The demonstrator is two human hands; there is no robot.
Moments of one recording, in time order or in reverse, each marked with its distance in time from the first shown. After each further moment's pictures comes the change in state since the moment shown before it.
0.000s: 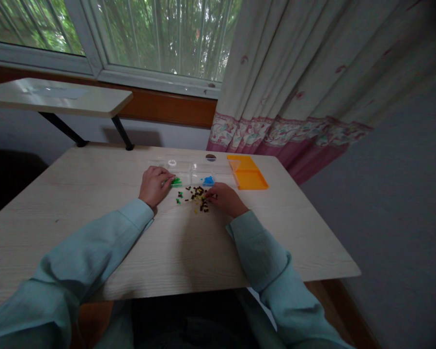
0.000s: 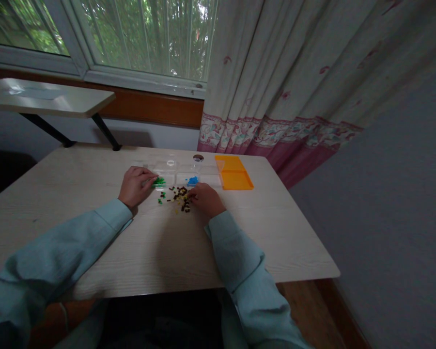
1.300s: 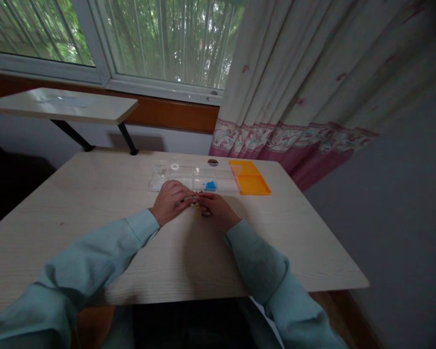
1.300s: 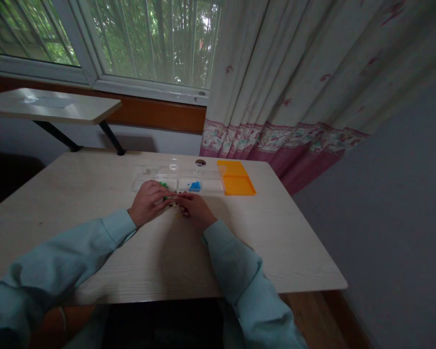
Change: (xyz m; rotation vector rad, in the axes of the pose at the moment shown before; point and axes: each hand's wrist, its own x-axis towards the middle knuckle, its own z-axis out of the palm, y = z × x) left_hand -0.006 0.058 -0.015 -0.146 -0.045 0.286; right_hand 0.008 -0.047 0.024 1.520 -0.100 0.446
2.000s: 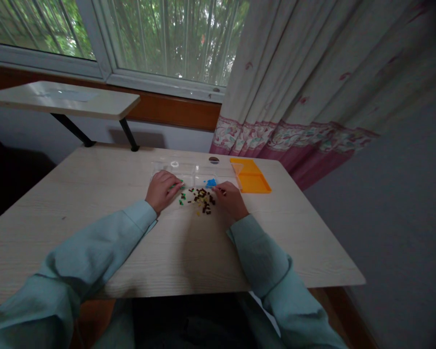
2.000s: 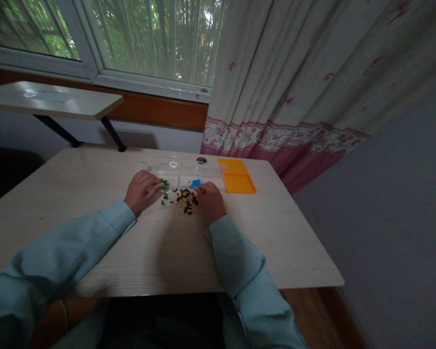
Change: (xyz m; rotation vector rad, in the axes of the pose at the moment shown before) left_hand -0.005 -0.034 -0.003 0.032 0.057 -0.175; right_hand 0.002 -0.008 -0.052 -1.001 0.444 -0.560
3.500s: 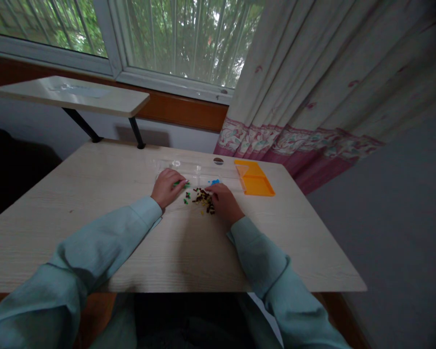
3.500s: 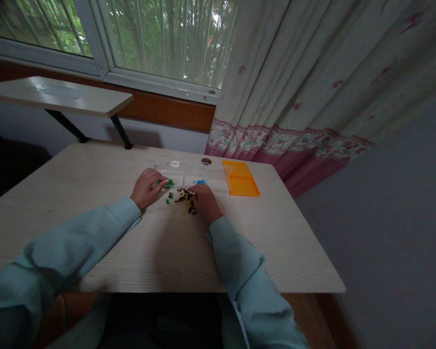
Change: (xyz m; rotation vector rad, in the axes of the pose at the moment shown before) left_hand 0.002 -0.006 0.008 -0.033 0.032 -0.040; right_hand 0.003 -0.004 0.022 -0.188 -0.203 -0.271
